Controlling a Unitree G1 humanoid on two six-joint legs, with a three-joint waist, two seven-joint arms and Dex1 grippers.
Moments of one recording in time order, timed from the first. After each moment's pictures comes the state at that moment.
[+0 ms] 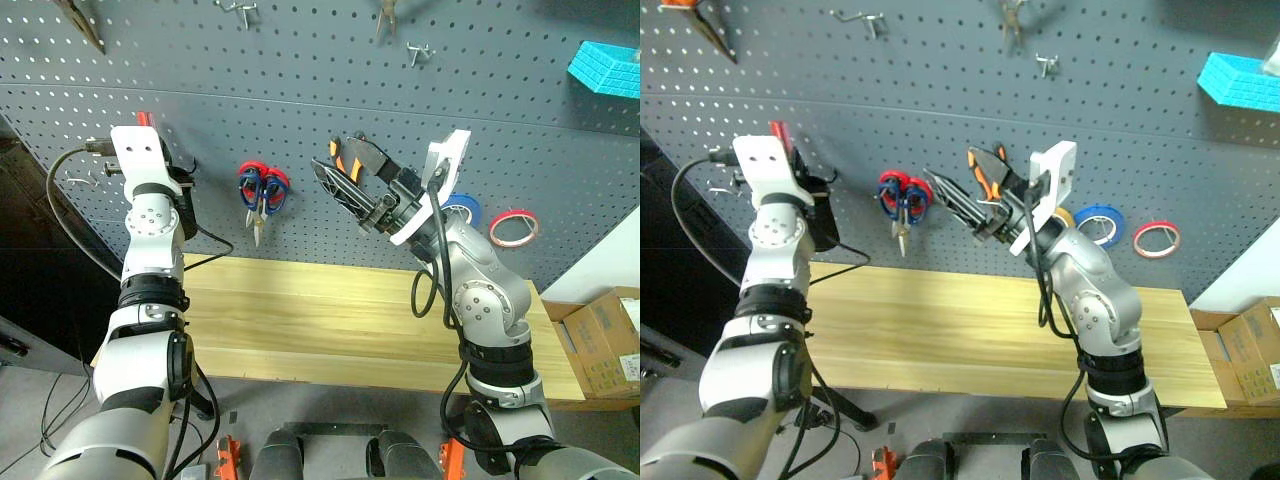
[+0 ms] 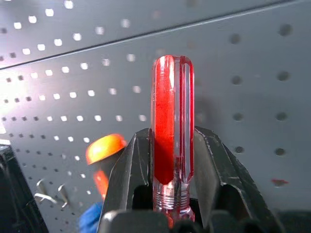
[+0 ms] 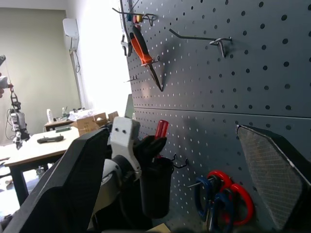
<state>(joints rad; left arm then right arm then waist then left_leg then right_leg) -0.89 0.49 0.27 0.83 0.00 -0.13 0.10 -0.62 -0.07 0.03 -0.29 0.61 0.51 0.46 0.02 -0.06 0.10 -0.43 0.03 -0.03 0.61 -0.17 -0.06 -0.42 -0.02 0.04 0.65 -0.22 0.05</state>
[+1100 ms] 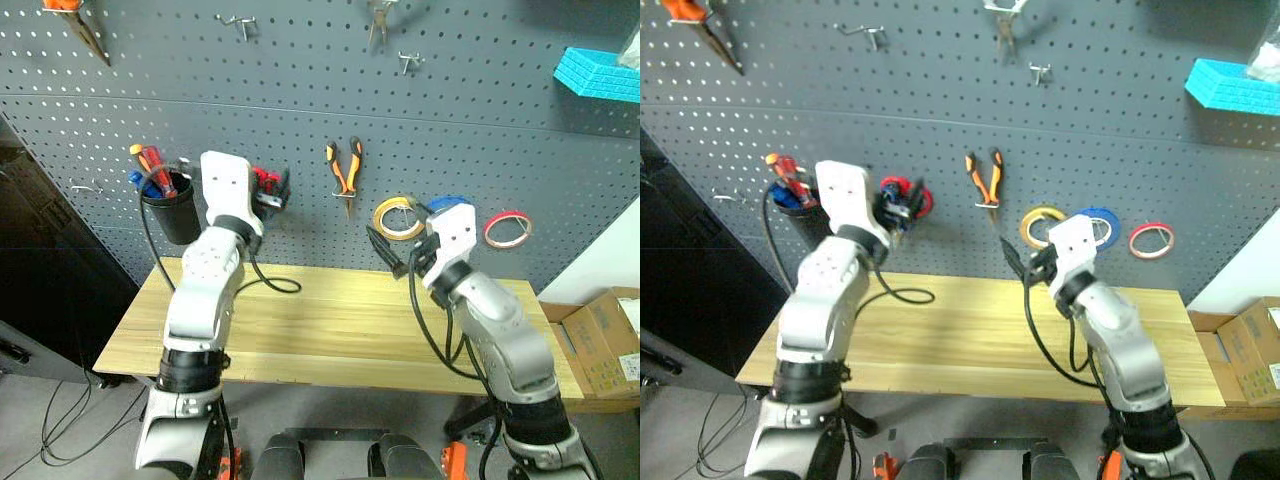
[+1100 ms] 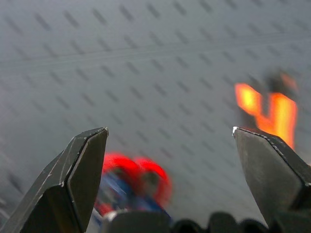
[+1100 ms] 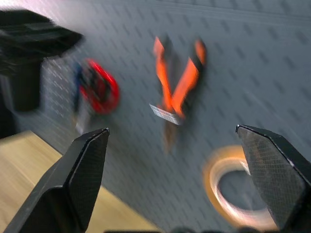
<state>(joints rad) -0.39 0.24 0.02 -0.26 -0.15 0.45 -0.09 -0.18 -0.25 0.14 -0.45 0.13 0.43 0.25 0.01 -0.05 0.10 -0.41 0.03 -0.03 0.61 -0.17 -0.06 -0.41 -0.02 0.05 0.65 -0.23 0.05</state>
